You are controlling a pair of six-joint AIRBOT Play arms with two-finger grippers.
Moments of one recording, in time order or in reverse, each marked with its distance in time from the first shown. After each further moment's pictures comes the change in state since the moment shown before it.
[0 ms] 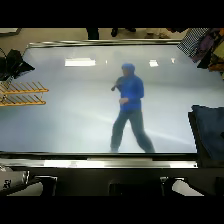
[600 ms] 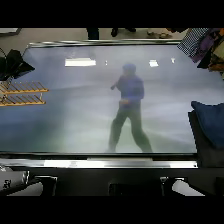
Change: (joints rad) left arm 0.000 0.000 0.000 0.000 0.000 0.000; right arm 0.000 -0.008 0.176 0.108 0.028 0.042
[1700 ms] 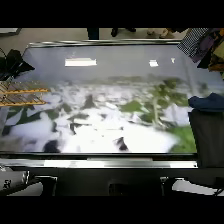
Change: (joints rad) left arm 0.000 0.000 0.000 0.000 0.000 -0.004; right arm -0.016 -0.173 0.524 0.356 -0.250 0.092
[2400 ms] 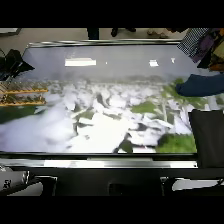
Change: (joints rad) left arm 0.000 0.002 0.000 0.000 0.002 0.000; right arm 0.019 -0.166 0.000 0.412 -0.404 -0.387
